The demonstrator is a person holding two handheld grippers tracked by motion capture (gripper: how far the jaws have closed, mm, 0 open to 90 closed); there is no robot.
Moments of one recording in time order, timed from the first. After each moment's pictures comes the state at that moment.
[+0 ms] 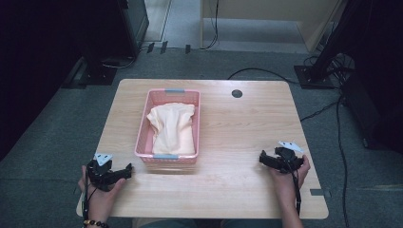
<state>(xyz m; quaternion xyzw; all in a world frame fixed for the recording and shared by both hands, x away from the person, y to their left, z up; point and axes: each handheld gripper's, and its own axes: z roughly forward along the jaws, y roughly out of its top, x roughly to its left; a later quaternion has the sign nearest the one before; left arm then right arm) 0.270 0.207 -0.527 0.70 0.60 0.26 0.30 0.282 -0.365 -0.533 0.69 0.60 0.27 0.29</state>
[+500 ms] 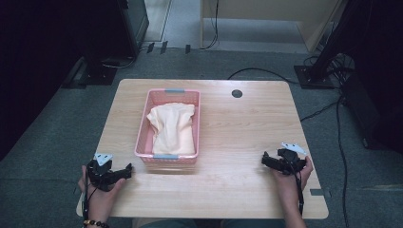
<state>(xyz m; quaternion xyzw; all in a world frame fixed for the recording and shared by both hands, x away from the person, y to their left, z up) 0.270 0.207 -0.527 0.70 0.60 0.26 0.30 0.277 -0.371 -0.533 0.69 0.60 0.27 0.29</state>
